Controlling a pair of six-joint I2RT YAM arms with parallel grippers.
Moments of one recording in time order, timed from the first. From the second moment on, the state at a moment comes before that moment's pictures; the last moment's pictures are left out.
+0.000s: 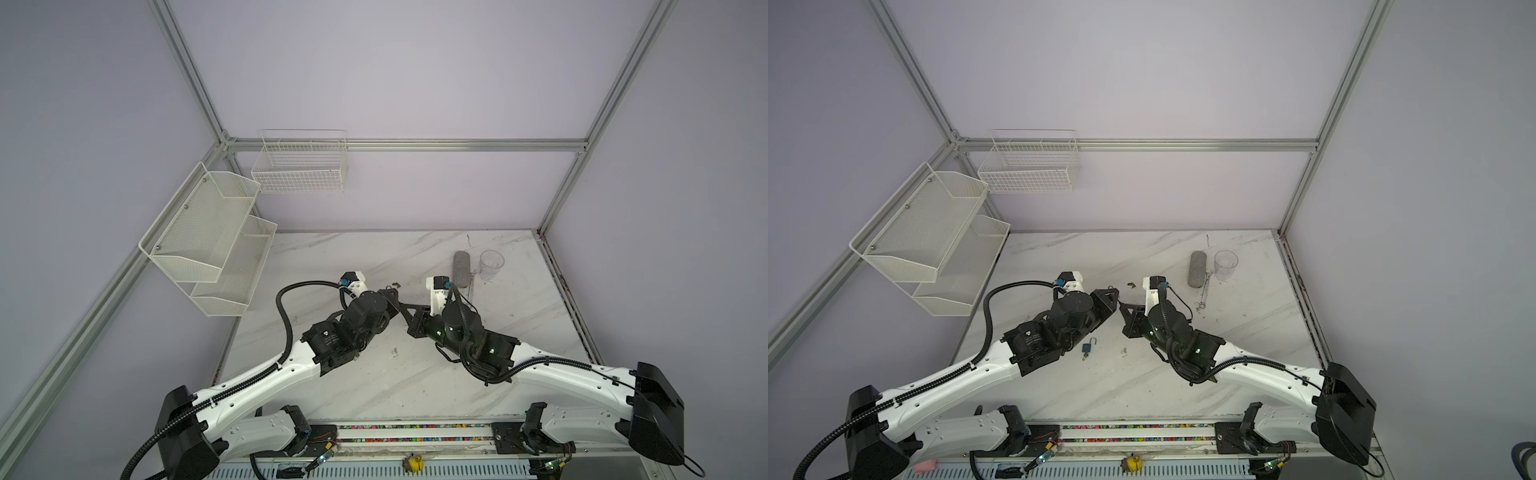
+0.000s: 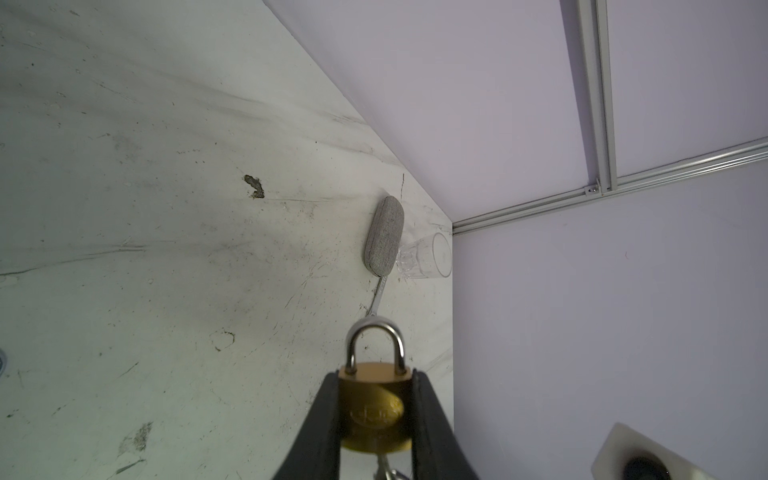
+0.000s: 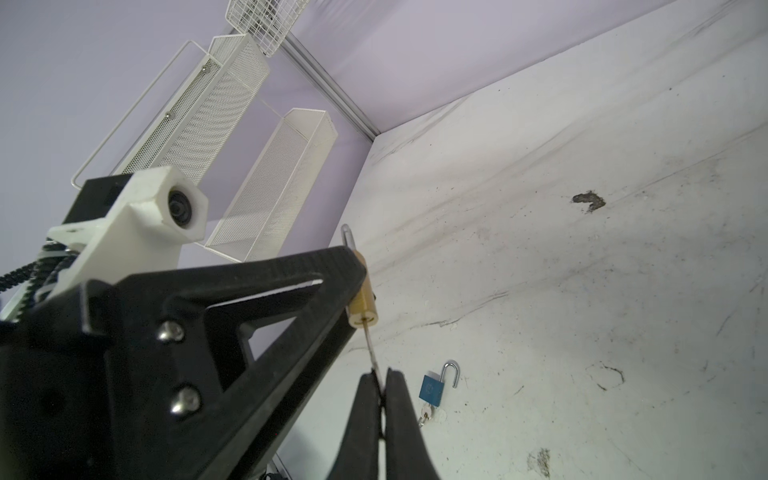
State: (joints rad) left arm -0.89 1.14 0.94 -0.26 -0.42 -1.24; right arm 1.02 1.23 0.82 0.16 0.18 0.82
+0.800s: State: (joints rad) left arm -0.89 1.12 0.94 -0.24 -0.45 -1.37; right arm 1.04 1.25 0.84 0.18 0.21 0.75
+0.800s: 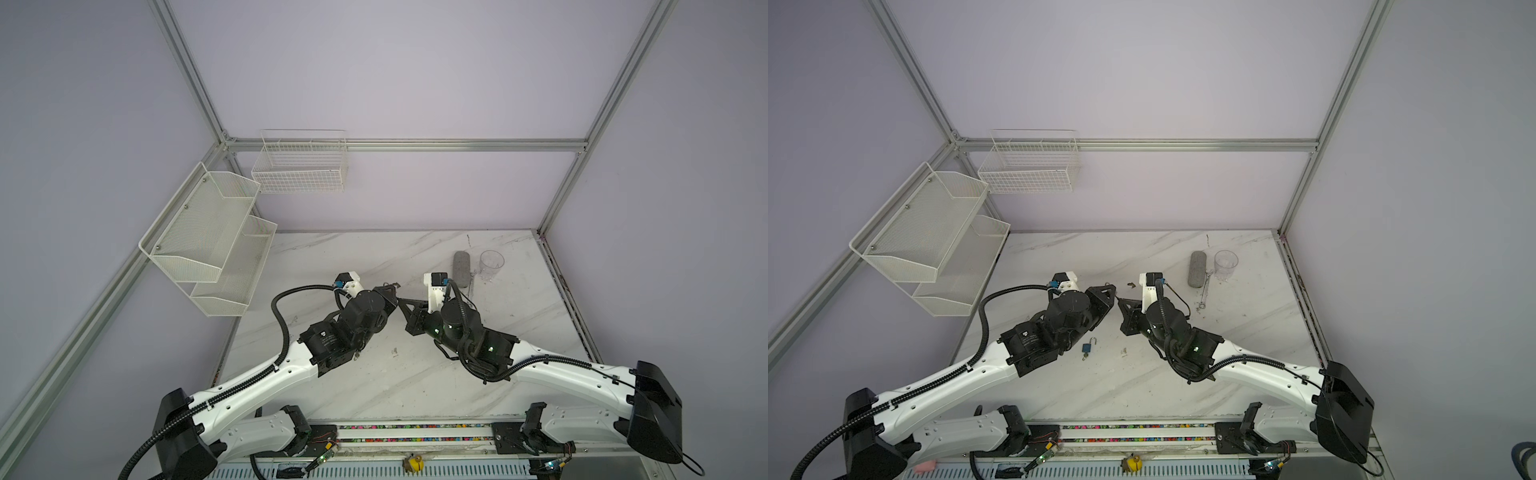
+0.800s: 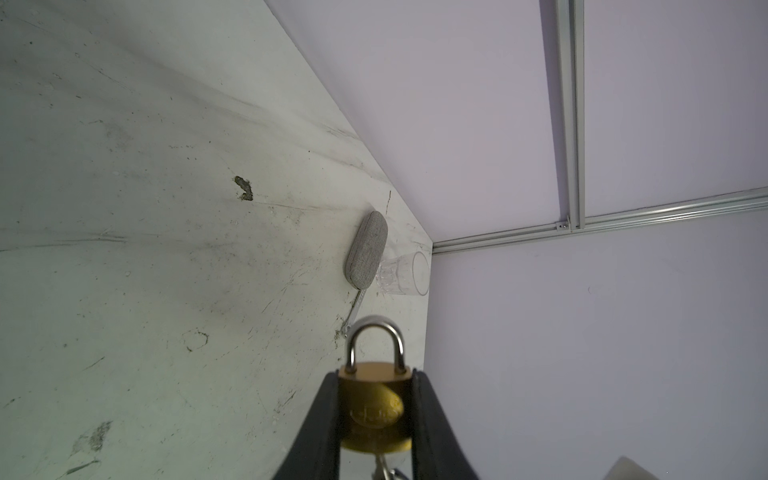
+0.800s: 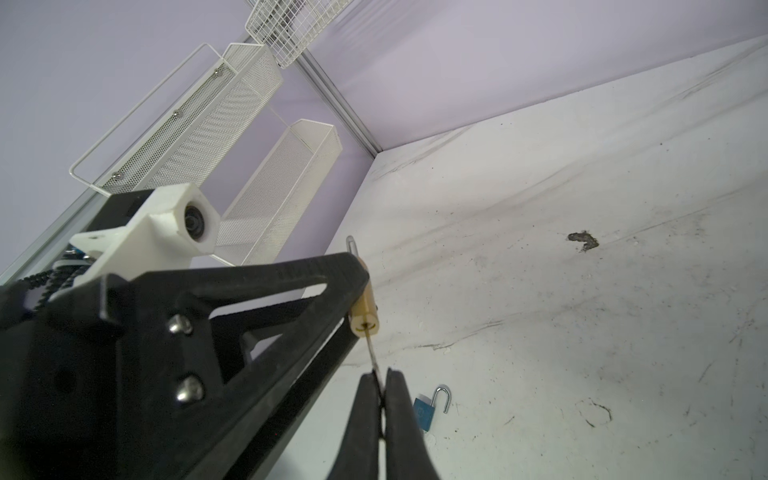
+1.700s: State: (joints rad) left arm -0.92 1.10 0.94 -0.19 -0.49 -1.27; right arm 1.04 1.21 0.96 0.00 0.19 0.76
